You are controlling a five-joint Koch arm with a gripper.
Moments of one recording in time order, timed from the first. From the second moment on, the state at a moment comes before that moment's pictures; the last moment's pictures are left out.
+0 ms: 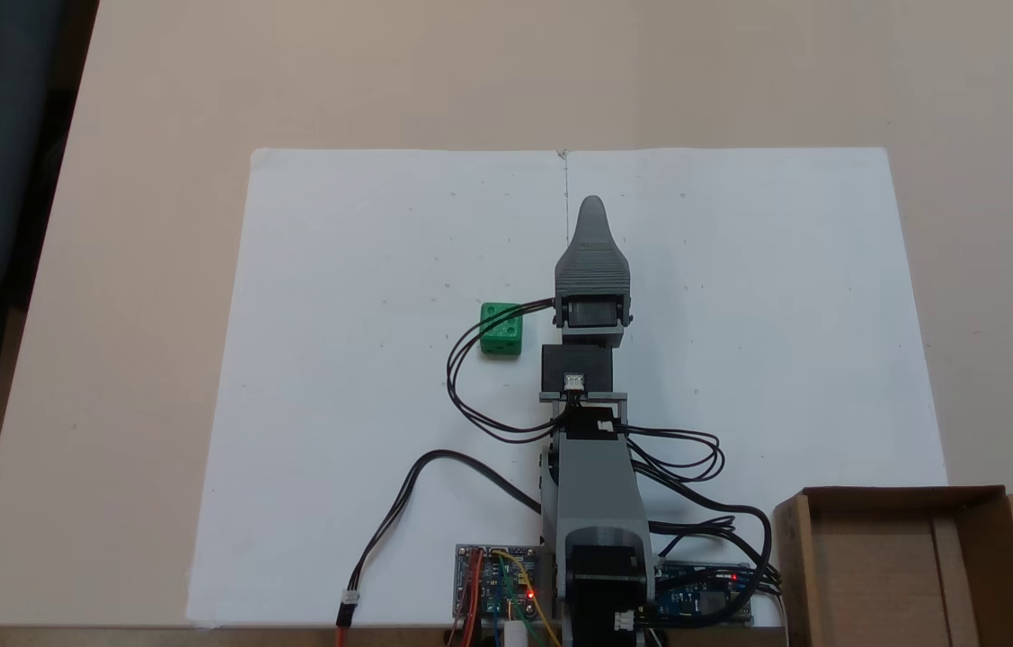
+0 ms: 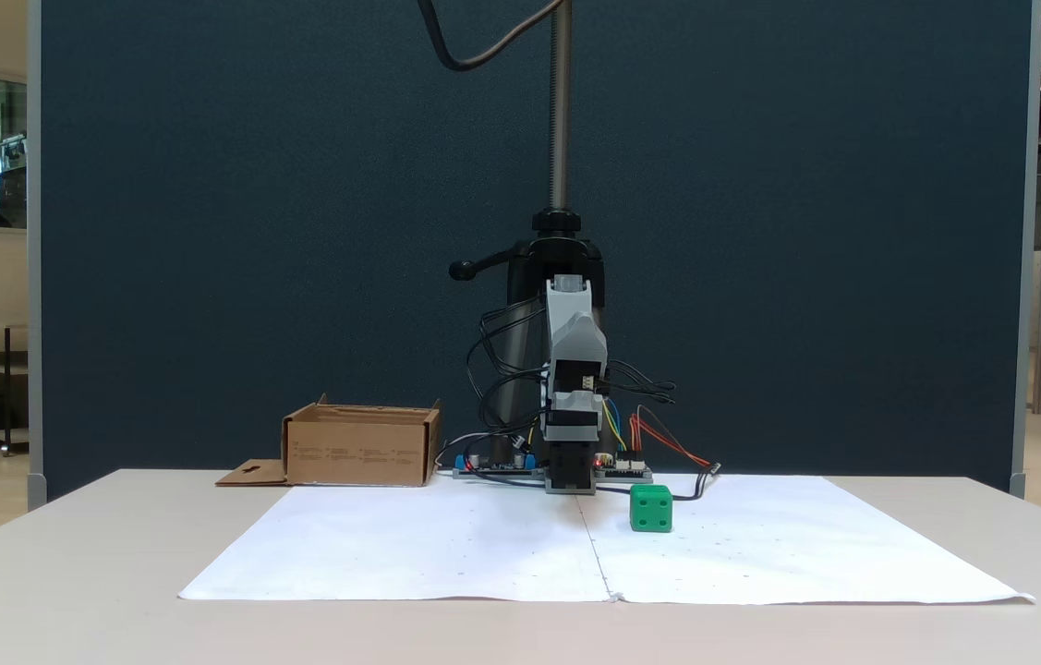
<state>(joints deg) 0.0 129.6 176.1 -82.7 -1.7</state>
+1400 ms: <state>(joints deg) -0.3 129.6 131.4 9.0 -1.6</state>
